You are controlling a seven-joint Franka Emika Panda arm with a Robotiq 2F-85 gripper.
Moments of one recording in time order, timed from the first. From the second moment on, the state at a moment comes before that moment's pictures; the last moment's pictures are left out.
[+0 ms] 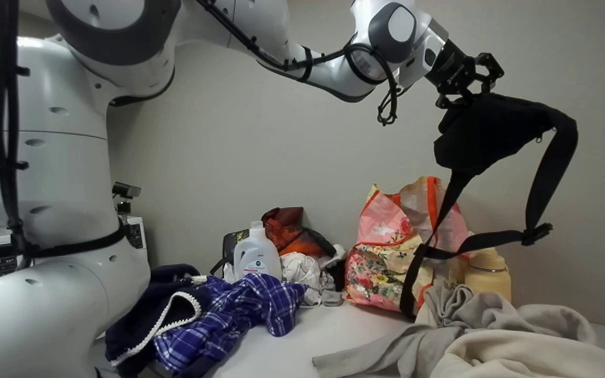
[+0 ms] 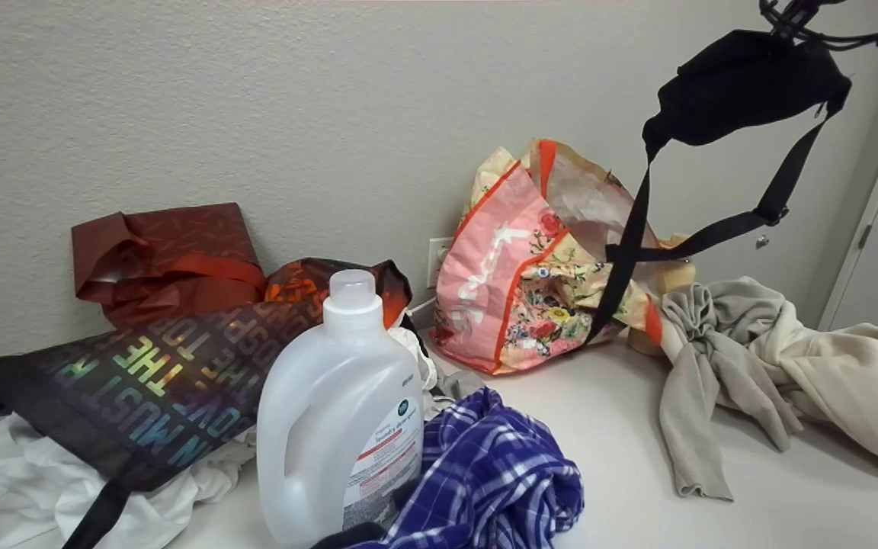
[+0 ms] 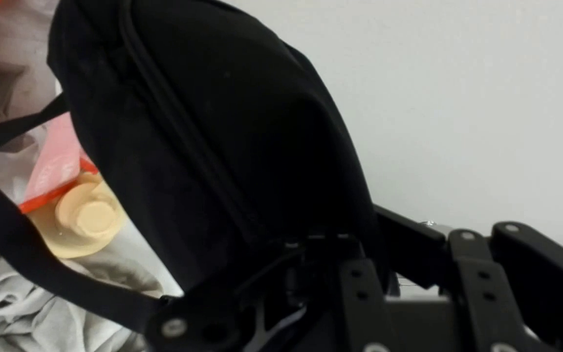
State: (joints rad) arm -0.89 0.01 0.37 -1.66 -0.22 2.64 2.36
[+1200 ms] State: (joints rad) arm -0.12 0.55 -0.59 -1.03 -0.08 2.60 2.60
